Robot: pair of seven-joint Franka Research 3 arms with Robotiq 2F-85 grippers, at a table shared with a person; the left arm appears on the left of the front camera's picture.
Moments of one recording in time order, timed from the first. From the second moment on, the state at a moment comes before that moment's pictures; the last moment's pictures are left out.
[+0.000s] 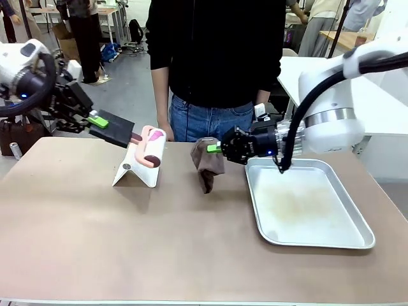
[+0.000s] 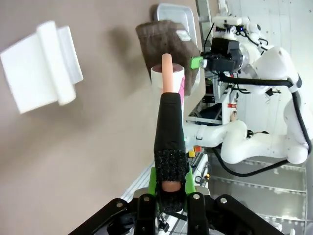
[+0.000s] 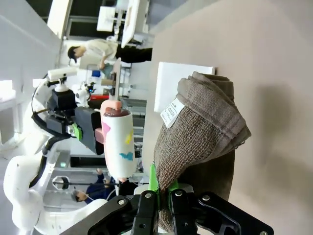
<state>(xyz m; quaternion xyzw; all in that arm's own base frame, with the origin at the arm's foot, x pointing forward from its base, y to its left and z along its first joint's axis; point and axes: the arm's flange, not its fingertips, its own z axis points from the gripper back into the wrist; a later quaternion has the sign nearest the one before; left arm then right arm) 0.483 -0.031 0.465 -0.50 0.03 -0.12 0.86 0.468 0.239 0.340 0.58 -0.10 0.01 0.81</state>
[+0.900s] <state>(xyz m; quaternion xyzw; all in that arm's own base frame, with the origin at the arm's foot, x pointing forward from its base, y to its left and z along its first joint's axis) 0.517 -0.067 0.435 -0.43 0.04 -0.11 0.89 0.465 0.241 0.312 0.33 -0.12 0.05 0.93</state>
